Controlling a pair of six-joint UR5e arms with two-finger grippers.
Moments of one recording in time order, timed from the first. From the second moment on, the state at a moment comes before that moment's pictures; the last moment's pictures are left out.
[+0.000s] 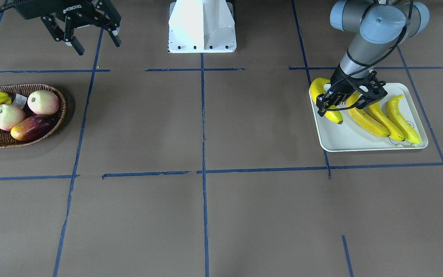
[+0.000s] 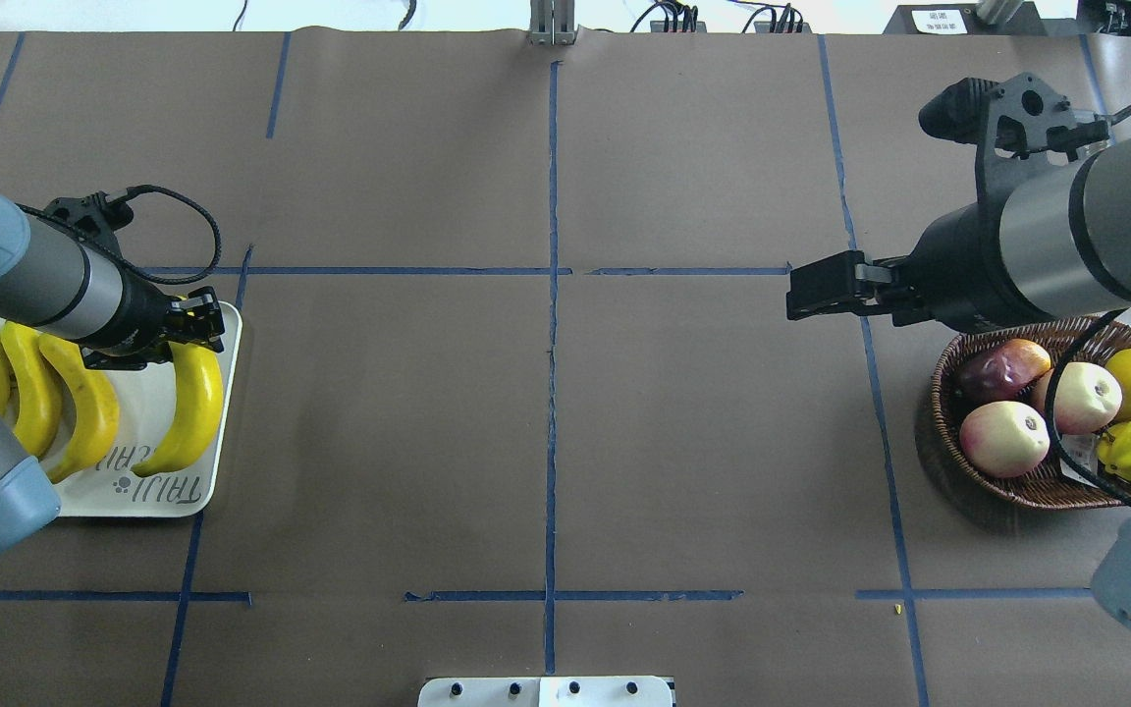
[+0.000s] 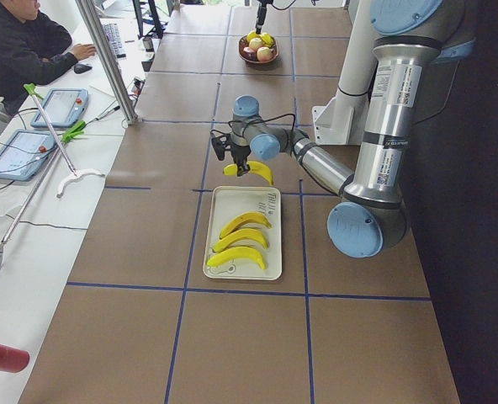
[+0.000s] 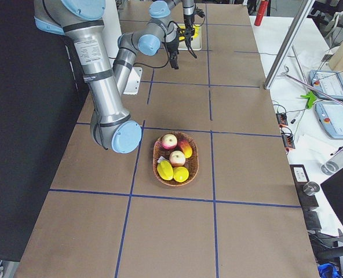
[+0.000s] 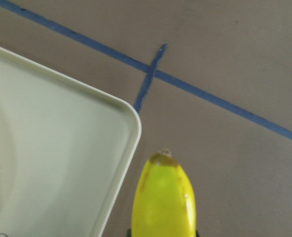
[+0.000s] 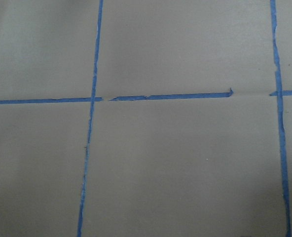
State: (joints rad) left arm -0.76 -1.71 -1.90 -1.83 -2.00 -1.47; right arm 0.77 -1.25 2.36 -1.73 1.99 1.10
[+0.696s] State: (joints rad) left arm -0.76 -1.70 -1.81 -1.83 -1.91 -1.40; right arm 0.81 -1.27 2.33 -1.73 2.01 1.05
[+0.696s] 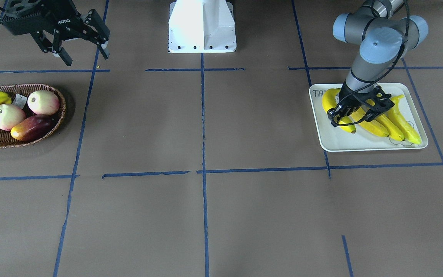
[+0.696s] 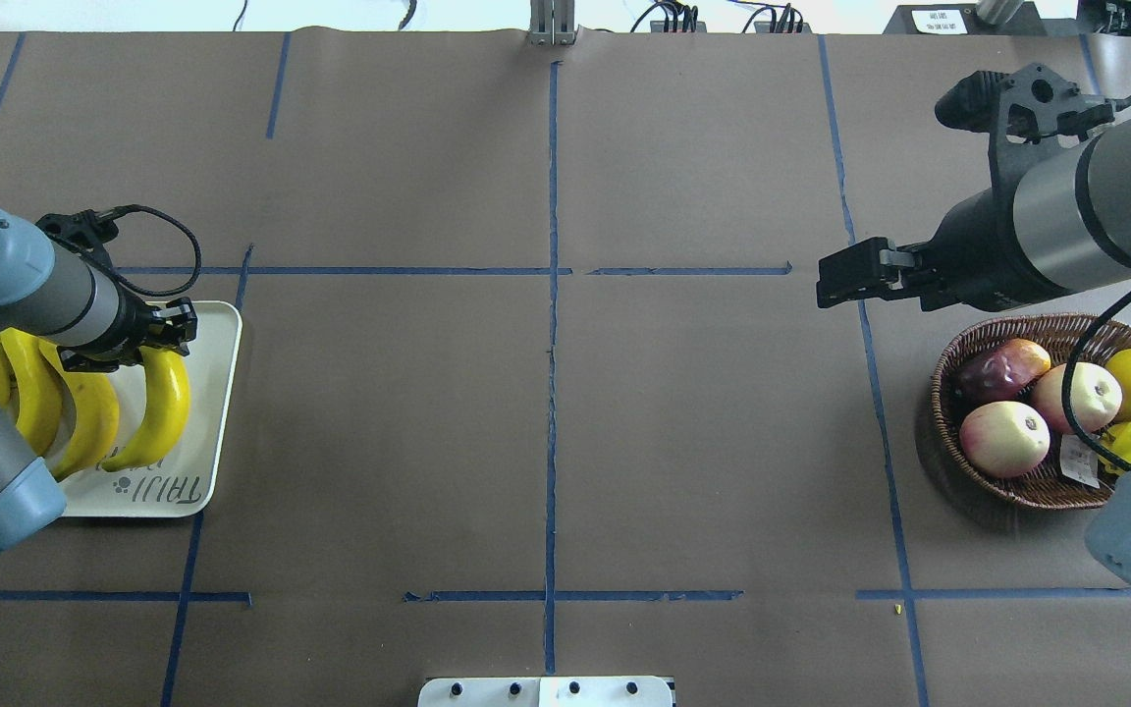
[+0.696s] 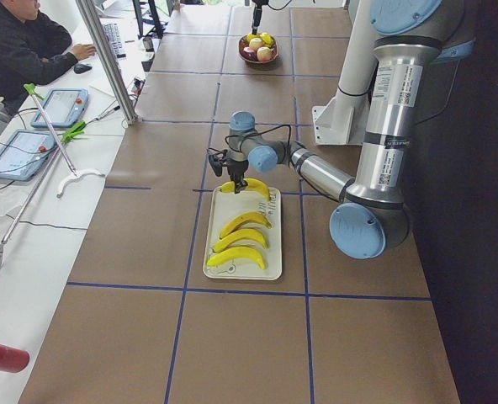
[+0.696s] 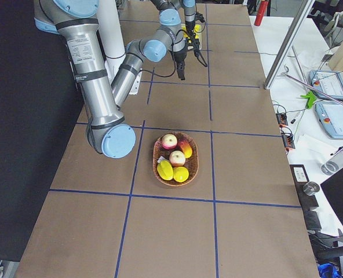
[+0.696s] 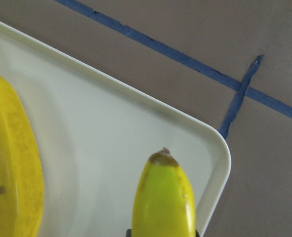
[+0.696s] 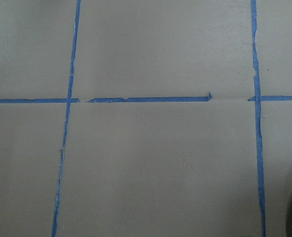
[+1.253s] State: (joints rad) left arm -0.84 -1.64 -1.92 -1.79 -1.94 -1.18; right arm 1.01 -1.37 2.25 -1.74 2.13 0.72
